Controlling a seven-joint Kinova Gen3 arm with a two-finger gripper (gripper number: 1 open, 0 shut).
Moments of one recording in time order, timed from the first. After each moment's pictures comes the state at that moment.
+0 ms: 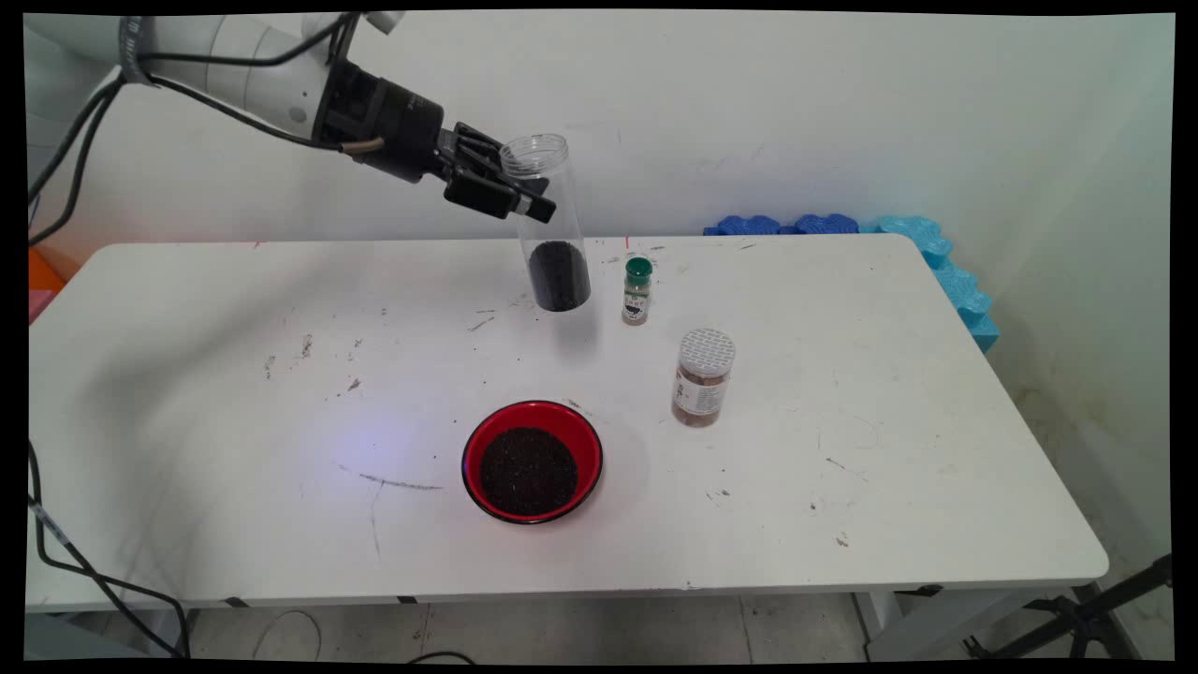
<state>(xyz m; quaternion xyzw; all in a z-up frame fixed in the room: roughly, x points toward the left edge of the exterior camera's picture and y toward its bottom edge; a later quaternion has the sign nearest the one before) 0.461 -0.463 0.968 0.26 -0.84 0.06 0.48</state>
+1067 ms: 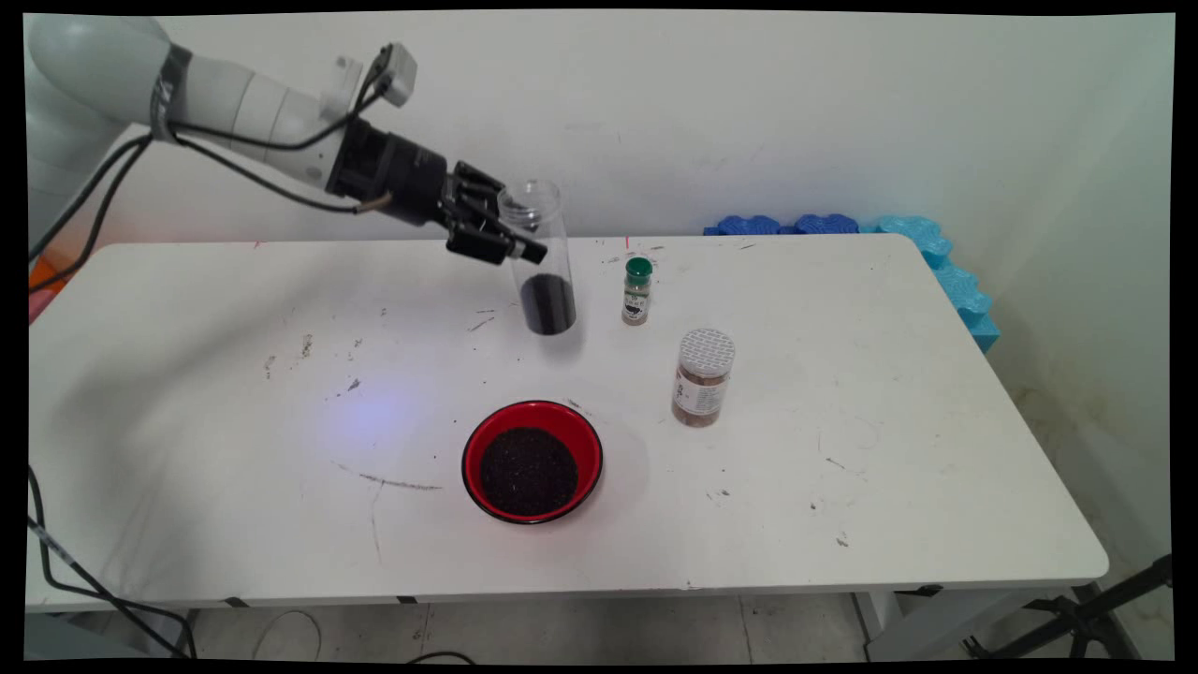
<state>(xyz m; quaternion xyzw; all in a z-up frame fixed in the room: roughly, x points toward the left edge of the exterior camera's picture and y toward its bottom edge) 0.467 -0.460 0.916 0.24 -0.85 0.09 0.46</state>
